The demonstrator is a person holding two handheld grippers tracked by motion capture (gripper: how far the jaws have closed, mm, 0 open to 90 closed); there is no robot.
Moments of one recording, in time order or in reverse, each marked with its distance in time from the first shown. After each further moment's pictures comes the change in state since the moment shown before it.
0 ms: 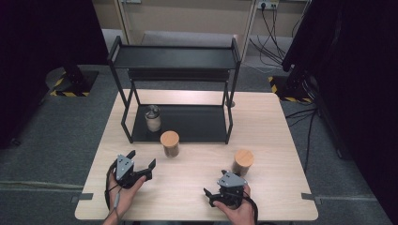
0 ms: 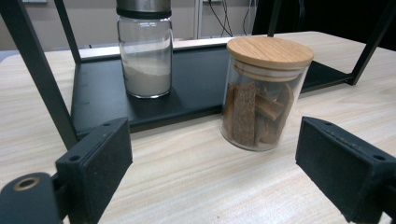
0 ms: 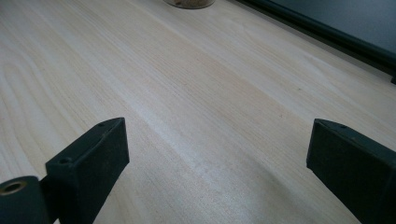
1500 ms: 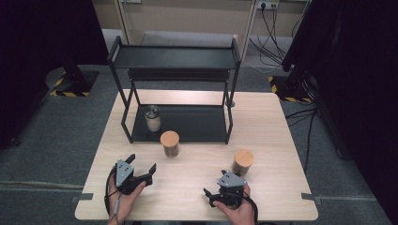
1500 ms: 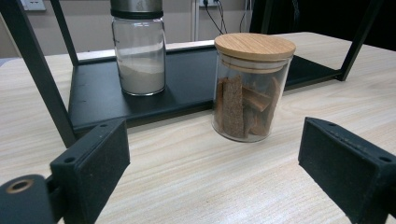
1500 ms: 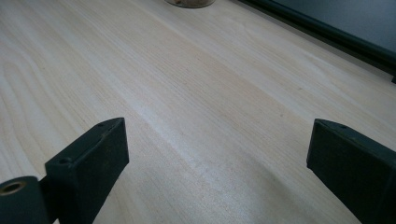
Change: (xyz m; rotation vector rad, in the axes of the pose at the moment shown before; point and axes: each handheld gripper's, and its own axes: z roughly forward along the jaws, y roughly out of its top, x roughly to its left) left arm -0.007 -0.007 -0.009 -0.025 -0.010 0.018; right arm 0.000 0.000 0.000 0.004 0.000 0.000
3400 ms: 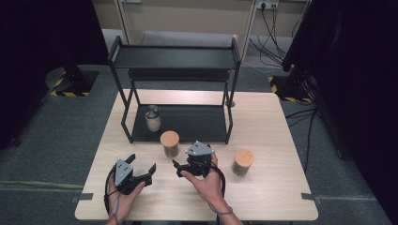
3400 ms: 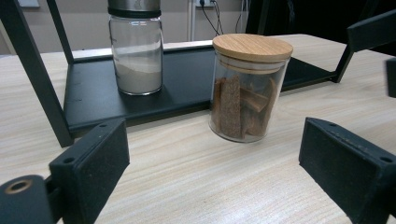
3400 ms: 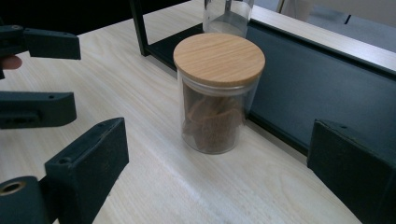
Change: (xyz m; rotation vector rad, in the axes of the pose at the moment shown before) left arm 0.002 0.000 0.000 0.001 -0.018 -0.013; right arm 0.019 0.115 0.066 -0.112 0.035 0.038
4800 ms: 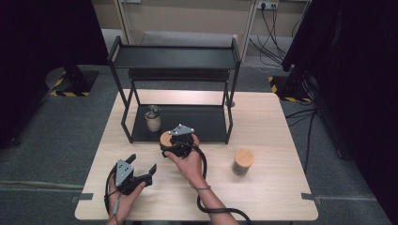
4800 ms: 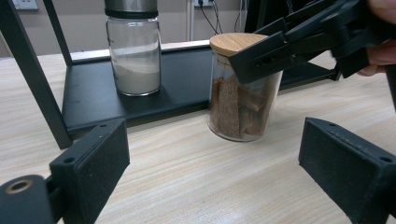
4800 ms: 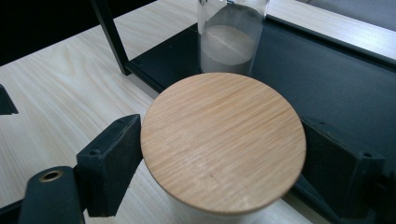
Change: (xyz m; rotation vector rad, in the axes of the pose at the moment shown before) left arm -0.001 0.000 0.000 0.002 -0.004 0.013; right arm -0.005 0.038 0.077 0.088 0.005 0.043
